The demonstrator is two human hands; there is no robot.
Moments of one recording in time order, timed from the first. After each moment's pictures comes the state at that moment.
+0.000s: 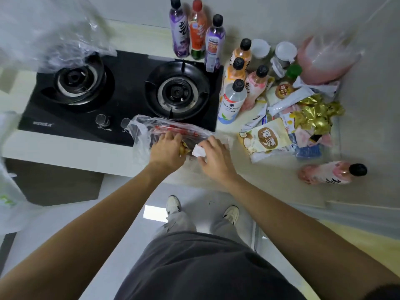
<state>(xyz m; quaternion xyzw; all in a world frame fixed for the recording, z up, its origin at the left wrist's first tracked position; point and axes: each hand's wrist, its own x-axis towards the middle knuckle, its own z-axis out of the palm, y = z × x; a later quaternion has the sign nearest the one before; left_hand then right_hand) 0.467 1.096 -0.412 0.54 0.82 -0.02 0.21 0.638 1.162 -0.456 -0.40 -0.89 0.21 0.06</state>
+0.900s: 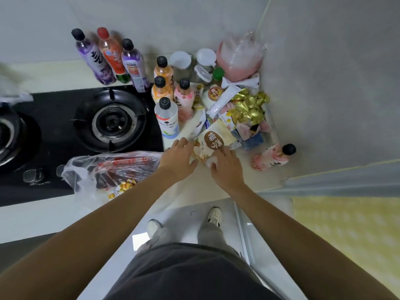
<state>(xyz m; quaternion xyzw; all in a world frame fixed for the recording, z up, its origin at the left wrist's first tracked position) 0.589 1.203 -0.409 0.72 0.65 0.01 0.24 0.782 1.203 -0.451 -0.62 -0.77 0.18 0.04</state>
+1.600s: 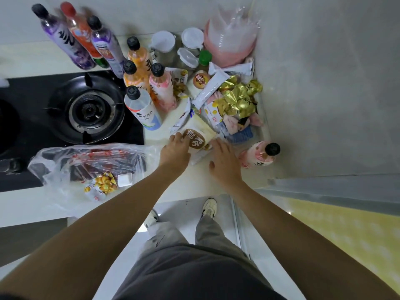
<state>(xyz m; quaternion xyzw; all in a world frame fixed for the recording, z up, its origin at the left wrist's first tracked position) 0.660 1.228 -0.463 0.66 0.72 -0.03 0.22 0.845 1.231 -0.474 -0.58 -0.79 0.21 -0.01</state>
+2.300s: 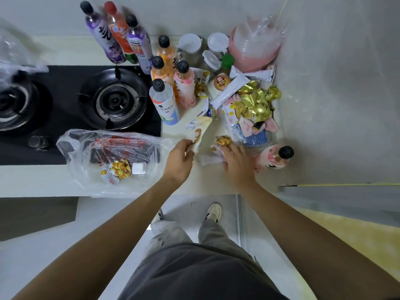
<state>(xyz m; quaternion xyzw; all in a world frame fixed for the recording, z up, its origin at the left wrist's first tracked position) 0.654 1.169 -0.442 0.45 0.75 0.31 0.38 0.858 1.228 -0.475 -0.52 -0.84 0.14 0.00</state>
